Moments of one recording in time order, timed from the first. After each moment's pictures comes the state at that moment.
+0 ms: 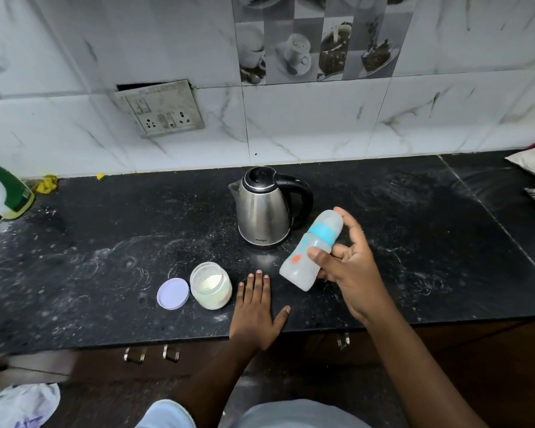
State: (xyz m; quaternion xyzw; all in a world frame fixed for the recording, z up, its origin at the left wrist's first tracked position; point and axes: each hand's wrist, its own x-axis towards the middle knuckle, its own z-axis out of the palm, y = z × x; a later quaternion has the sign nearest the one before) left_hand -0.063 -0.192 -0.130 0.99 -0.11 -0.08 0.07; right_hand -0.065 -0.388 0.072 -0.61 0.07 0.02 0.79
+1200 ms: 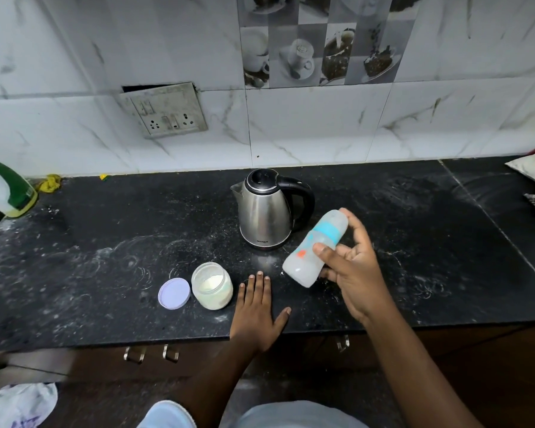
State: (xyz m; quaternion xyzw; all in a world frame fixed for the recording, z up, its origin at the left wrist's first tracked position) left_hand -0.064 -0.191 -0.131 0.99 -0.11 -0.07 0.08; right_hand -0.065 -0.385 0.076 -0.56 0.08 0.01 0.82
